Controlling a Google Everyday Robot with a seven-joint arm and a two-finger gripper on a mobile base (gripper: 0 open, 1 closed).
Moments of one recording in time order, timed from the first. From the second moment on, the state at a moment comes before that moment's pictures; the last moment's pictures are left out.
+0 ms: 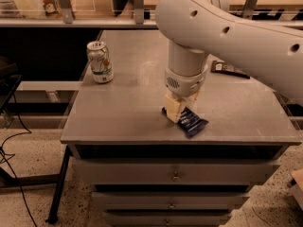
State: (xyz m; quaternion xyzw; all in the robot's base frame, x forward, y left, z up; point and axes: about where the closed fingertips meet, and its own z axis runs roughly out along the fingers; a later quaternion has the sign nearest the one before) arm 0.518 -0.086 0.820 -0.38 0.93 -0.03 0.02
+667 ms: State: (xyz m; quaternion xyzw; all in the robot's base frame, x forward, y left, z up) arm 0.521 -0.080 0.839 -0.40 0.92 -0.03 0.04
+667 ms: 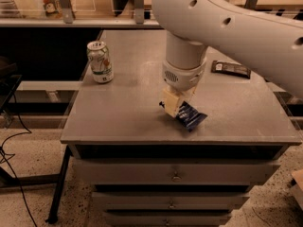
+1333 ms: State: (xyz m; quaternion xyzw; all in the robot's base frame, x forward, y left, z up) arm 0.528 -0.048 0.897 -0.45 0.89 -0.04 0.09
